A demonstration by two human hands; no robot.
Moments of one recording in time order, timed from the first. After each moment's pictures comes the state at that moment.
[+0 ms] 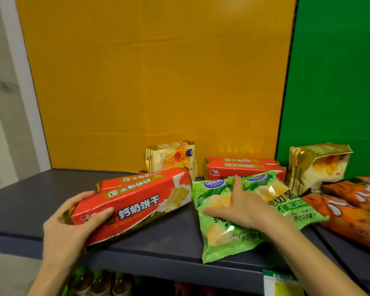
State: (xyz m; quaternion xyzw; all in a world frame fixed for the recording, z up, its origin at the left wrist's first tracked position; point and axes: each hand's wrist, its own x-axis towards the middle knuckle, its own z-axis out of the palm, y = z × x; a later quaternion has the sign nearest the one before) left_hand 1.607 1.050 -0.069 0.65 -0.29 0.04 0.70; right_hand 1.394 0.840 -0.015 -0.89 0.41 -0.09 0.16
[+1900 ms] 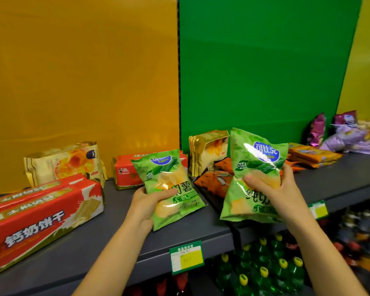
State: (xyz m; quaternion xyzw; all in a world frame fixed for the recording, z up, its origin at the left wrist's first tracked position) left_hand 1.446 0.836 -0.061 0.48 -0.30 -0.51 0.65; right_hand 1.180 0.817 -0.044 -0.60 0.48 -0.56 0.31
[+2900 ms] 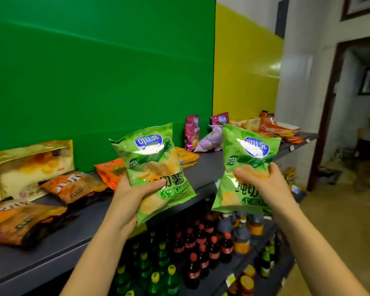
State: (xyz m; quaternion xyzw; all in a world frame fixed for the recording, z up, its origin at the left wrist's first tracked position) left_hand 1.057 0.754 -0.032 0.31 -0.47 -0.55 0.62; right_hand 0.790 0.772 -0.037 -0.48 0.58 -0.61 0.24
